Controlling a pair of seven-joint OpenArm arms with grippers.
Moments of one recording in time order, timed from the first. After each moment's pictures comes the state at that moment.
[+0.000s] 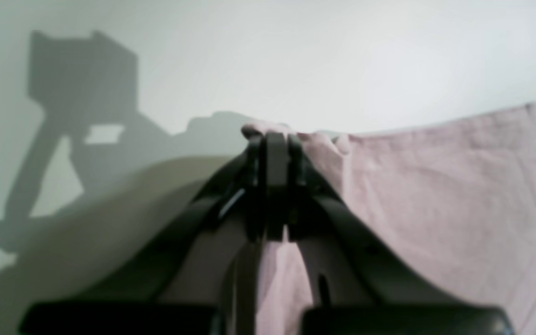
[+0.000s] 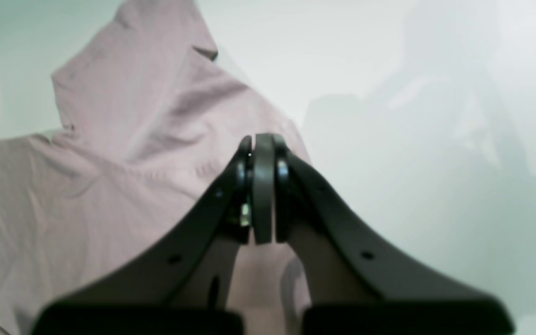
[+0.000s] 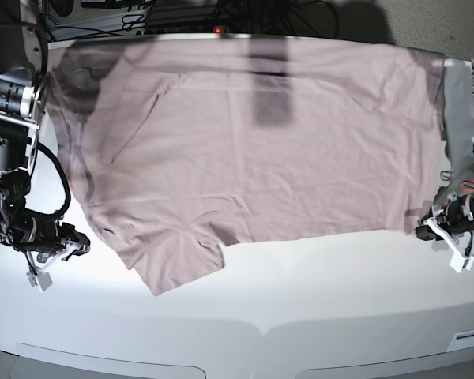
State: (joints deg) left arm -31.8 -28.1 2.3 32.4 -33.3 -35.4 32.7; right arm 33.7 28.0 9.1 40.9 32.8 34.4 -51.9
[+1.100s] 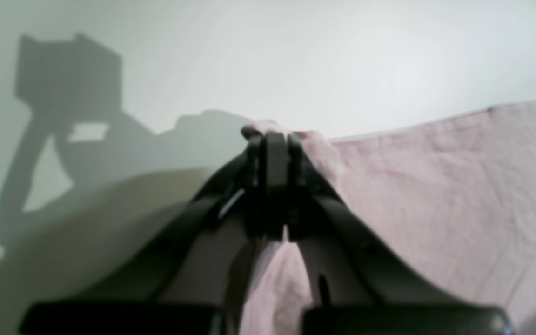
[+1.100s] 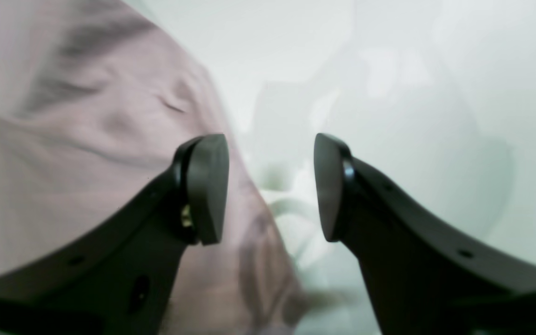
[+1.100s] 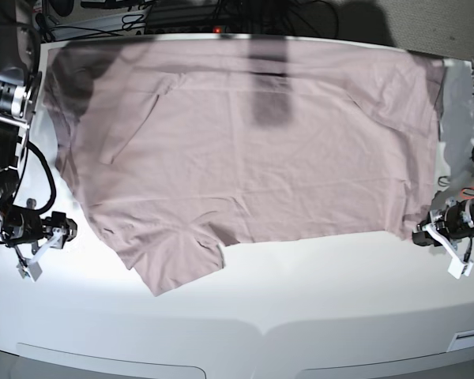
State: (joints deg) left arm -31.8 -28.1 2.4 34.8 -37.1 -35.4 36.1; right arm 33.8 30.3 9.0 39.8 21.8 34.4 -53.8
